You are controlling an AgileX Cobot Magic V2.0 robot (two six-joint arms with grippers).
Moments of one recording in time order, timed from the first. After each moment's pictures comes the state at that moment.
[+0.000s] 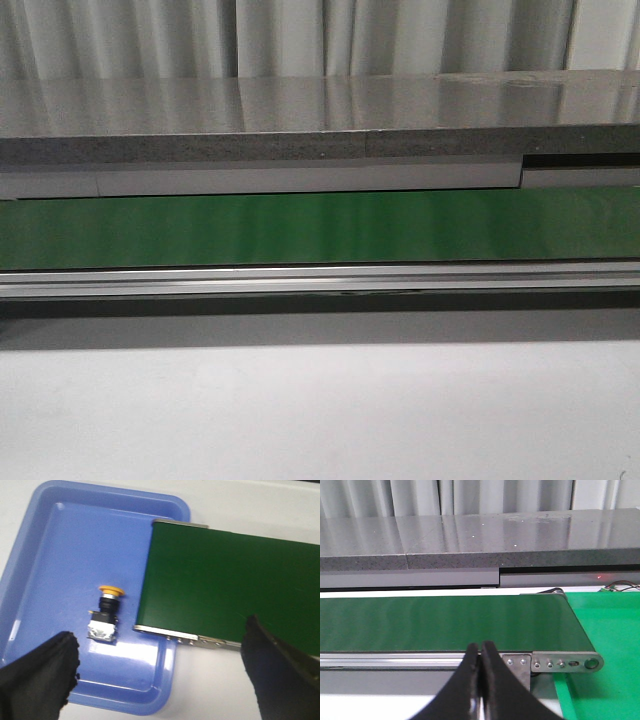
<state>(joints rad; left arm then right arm) 0.20 1.12 -1.07 0.01 0.90 -0.04 0.03 -0.01 0.03 0.07 0.09 -0.02</state>
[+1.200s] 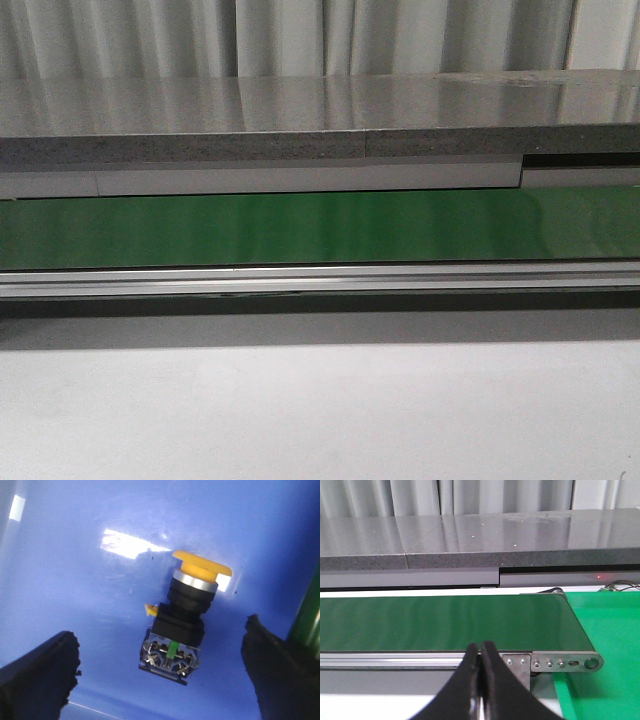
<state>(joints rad) 0.39 1.76 -1.14 0.03 0.74 0.02 0.03 -0.01 0.03 0.07 0.09 -0.02</state>
